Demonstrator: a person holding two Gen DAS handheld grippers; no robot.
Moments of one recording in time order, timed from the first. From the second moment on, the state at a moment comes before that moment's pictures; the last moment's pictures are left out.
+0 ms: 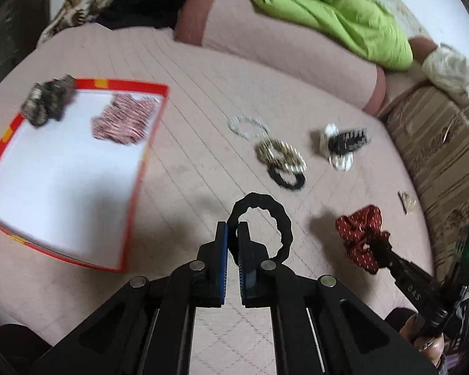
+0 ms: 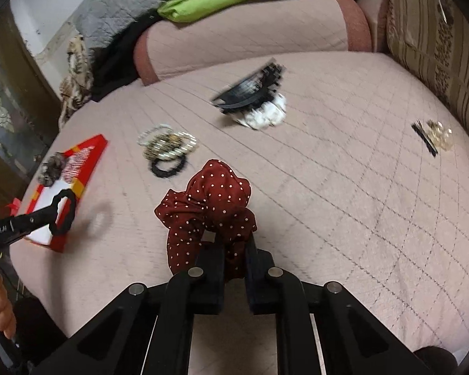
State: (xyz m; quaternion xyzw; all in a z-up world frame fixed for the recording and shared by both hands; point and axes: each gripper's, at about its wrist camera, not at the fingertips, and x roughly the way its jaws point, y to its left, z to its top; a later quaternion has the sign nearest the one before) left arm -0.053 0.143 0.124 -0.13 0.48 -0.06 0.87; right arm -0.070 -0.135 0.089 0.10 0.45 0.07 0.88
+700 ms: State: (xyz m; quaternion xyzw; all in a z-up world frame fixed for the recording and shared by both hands) left arm -0.060 0.361 0.092 -0.22 0.46 0.15 0.85; right arm -0.039 0.062 0.131 0.03 0.47 0.25 0.84
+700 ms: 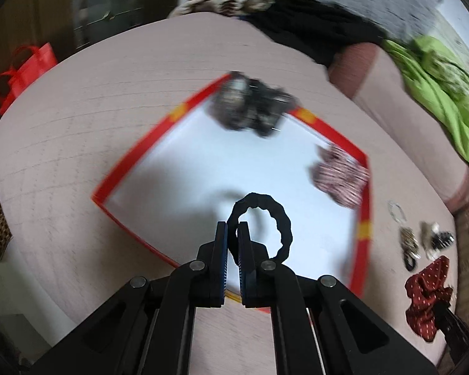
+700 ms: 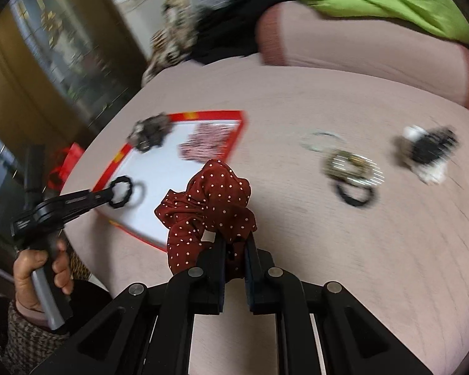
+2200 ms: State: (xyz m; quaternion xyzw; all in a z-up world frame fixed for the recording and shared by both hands) left arm -0.122 0.324 0.166 -0.17 0.36 0.18 0.90; right arm -0.095 0.094 0.126 -0.06 0.43 0.24 0.87
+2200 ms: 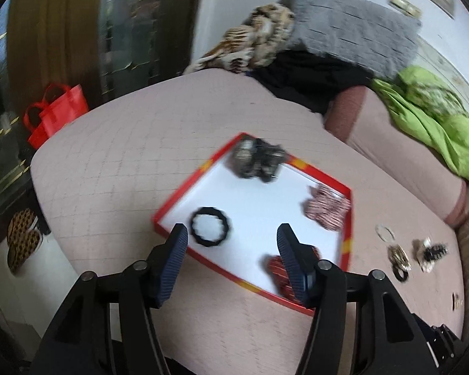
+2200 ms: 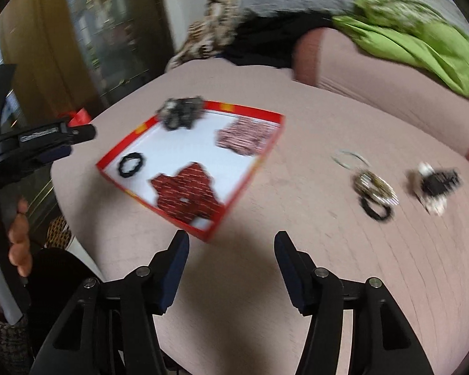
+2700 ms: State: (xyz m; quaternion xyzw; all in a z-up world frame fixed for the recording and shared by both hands) left arm -0.090 0.196 0.162 -0.07 0.41 0.05 0.91; right arm -0.100 -0.059 0.123 0.05 0.42 0.10 0.90
